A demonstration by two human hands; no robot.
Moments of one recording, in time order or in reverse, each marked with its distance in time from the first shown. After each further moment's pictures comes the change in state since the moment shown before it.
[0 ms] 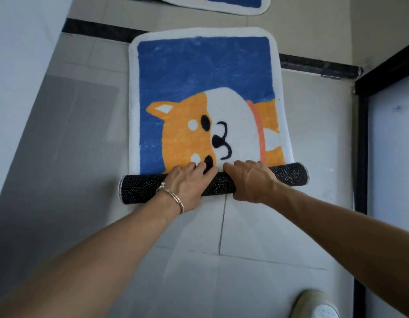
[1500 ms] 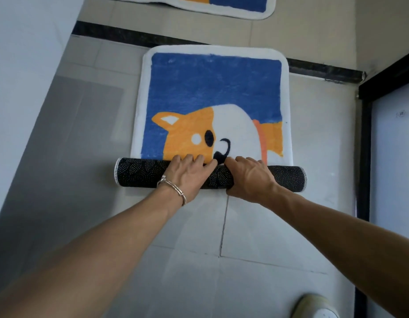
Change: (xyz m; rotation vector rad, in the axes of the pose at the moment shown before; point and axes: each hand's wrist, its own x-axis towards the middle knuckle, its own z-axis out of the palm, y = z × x) left_hand 0.008 -0.015 0.000 0.097 0.102 -0.056; right_hand 0.010 -0.009 -0.003 0.093 0.158 0.075
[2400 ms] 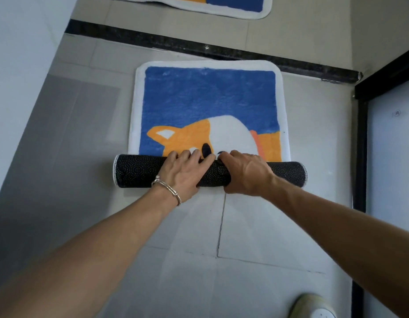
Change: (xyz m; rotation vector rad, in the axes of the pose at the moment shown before) left_hand 0.000 -0.002 -0.009 -0.047 -0.021 -0.035; right_hand 0.007 0.004 -0.013 0.009 -0.058 -0.071
